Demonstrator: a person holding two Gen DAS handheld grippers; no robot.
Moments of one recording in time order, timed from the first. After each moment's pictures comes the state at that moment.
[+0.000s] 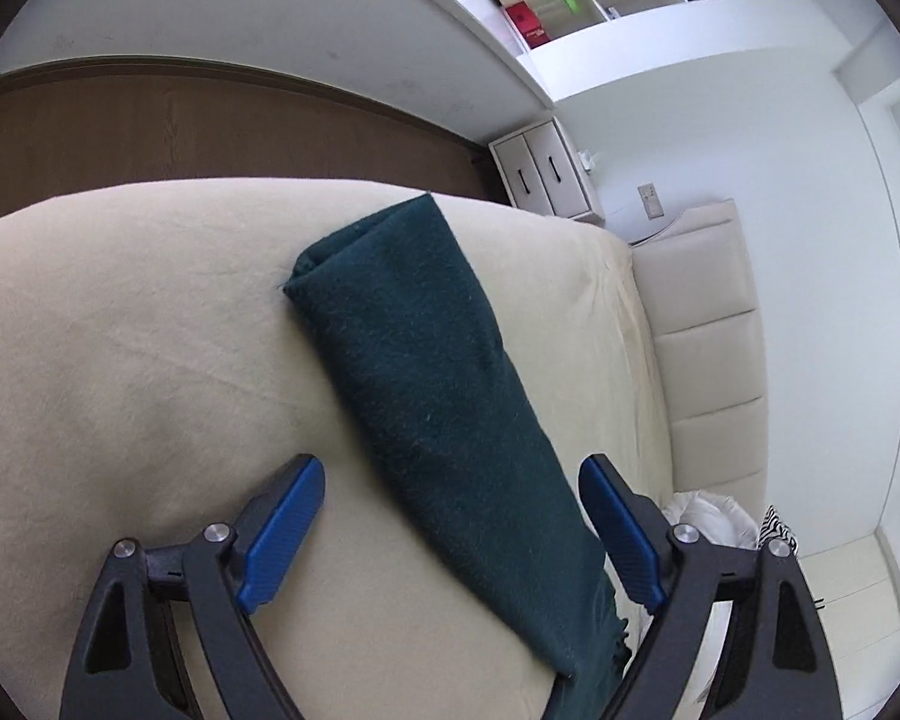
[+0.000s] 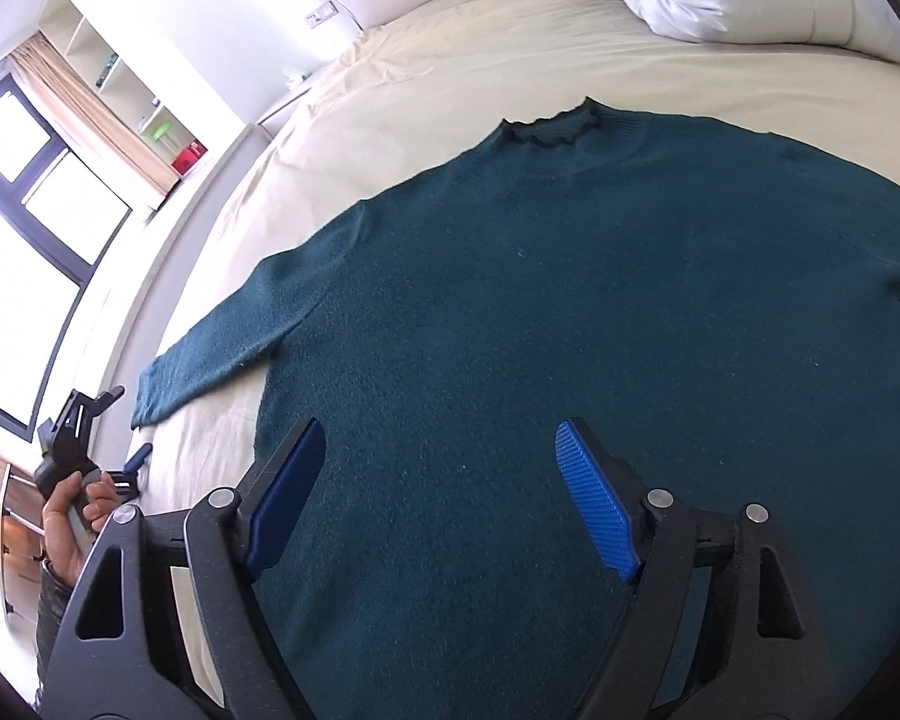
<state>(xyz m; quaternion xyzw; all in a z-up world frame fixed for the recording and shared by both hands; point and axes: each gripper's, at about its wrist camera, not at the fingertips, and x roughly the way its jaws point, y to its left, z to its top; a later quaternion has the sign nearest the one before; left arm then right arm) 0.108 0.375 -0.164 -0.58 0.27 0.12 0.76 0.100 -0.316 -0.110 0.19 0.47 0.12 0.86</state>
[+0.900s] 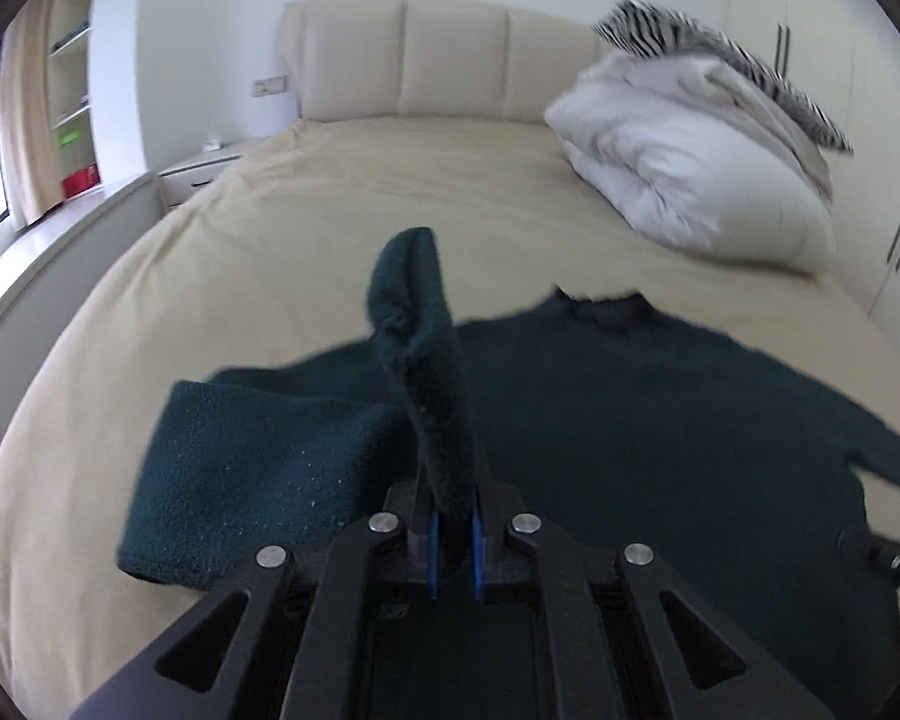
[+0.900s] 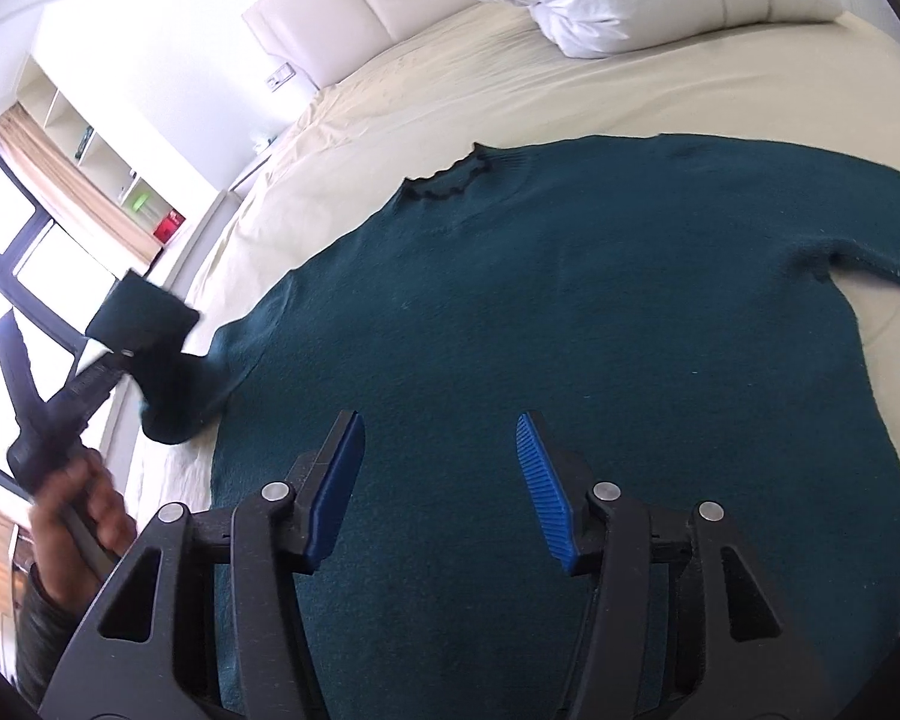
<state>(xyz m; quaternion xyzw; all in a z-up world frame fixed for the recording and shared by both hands) 0.198 -0.011 -0.093 0.01 0.38 -0.09 0.92 0.071 -0.418 -0.128 0.25 0.43 0.07 0.86</state>
